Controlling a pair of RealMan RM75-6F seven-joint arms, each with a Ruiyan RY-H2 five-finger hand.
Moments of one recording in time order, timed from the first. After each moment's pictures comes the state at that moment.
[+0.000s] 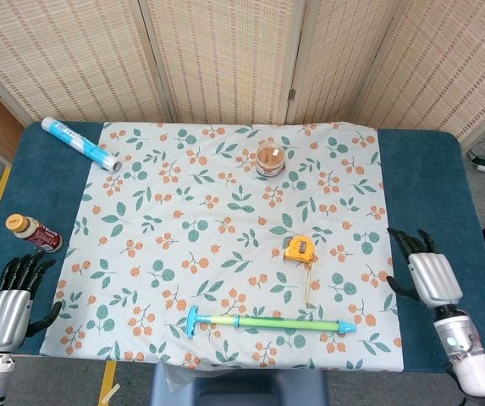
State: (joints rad) left arm -0.10 -1.18 -0.01 -1.69 1.53 1.53 0.11; right arm 0.27 -1.16 0.11 -1.69 -1.34 1.17 -0.08
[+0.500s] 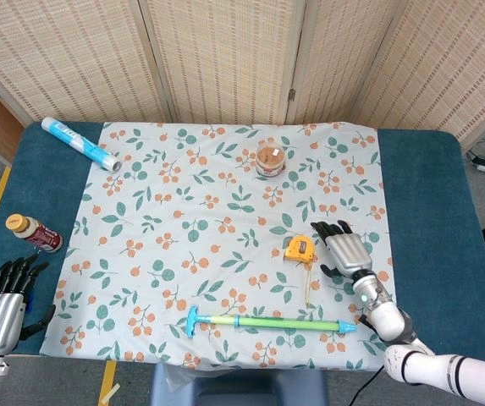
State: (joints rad) left arm -0.08 -1.17 -0.01 -1.69 1.52 1.54 0.09; right arm 0.62 -1.45 0.19 -1.56 -0.92 0.88 -0.47
